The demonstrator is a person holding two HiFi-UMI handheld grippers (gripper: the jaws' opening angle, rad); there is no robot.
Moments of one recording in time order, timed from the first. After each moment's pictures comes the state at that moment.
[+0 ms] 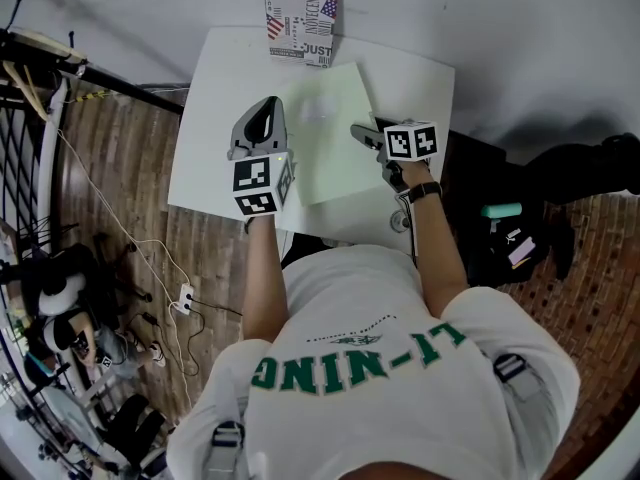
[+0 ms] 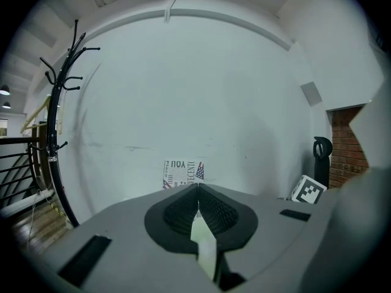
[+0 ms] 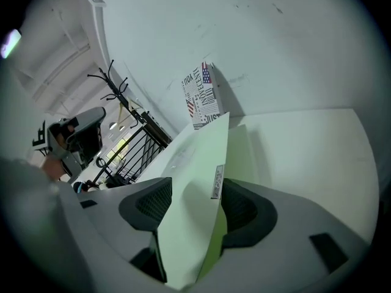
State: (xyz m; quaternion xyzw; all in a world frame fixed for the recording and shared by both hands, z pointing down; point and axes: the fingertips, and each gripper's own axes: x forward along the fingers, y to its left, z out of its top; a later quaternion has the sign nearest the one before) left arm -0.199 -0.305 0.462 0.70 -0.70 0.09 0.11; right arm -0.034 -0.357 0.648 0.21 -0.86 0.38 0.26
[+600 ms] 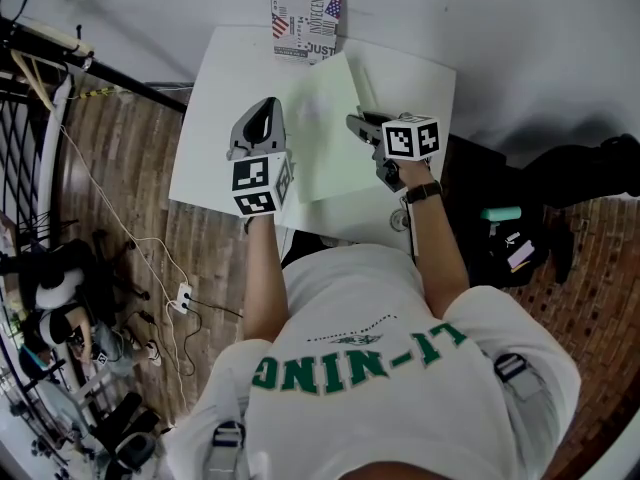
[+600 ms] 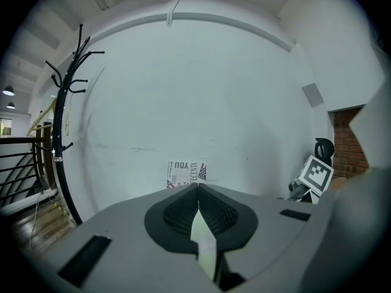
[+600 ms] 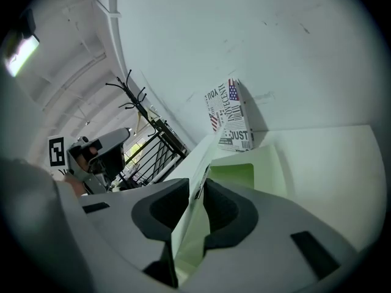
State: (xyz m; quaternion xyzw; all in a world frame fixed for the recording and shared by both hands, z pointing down) left arm -0.202 -0.288 0.459 0.69 -0.71 0.08 0.11; right arm -0.065 -0.337 0.589 0.15 -0.89 0.38 0.21
